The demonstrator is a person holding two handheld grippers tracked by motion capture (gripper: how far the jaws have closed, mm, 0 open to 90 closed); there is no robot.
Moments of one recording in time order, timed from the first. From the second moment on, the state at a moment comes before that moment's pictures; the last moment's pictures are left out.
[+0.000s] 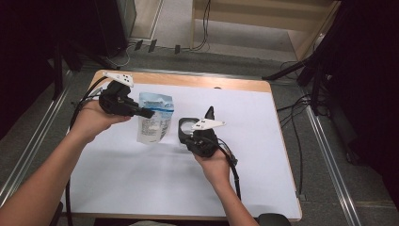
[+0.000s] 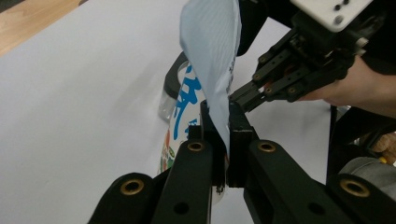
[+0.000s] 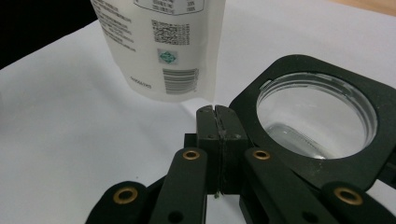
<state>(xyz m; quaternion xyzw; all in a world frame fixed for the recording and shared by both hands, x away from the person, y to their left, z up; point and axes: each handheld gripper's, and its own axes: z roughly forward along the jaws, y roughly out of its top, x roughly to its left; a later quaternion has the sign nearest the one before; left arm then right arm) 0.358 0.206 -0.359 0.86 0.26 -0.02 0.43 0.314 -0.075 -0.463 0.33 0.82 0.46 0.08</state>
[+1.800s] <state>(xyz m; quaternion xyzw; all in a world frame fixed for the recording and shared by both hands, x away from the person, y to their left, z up) 0.356 0.172 -0.346 0.88 0.26 -0.06 0.40 0.313 -0.024 -0.507 0.35 0.78 0.49 0.15</state>
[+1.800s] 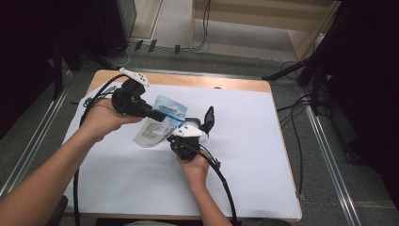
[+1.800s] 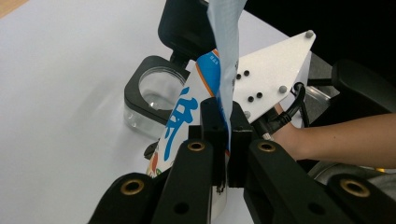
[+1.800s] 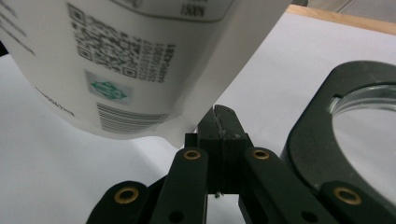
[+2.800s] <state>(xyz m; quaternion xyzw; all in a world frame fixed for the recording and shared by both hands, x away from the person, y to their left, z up) 0.348 0.182 -0.343 0.86 0.28 -0.08 0.42 0.306 -0.024 -0.495 0.36 0.75 0.54 0.15</state>
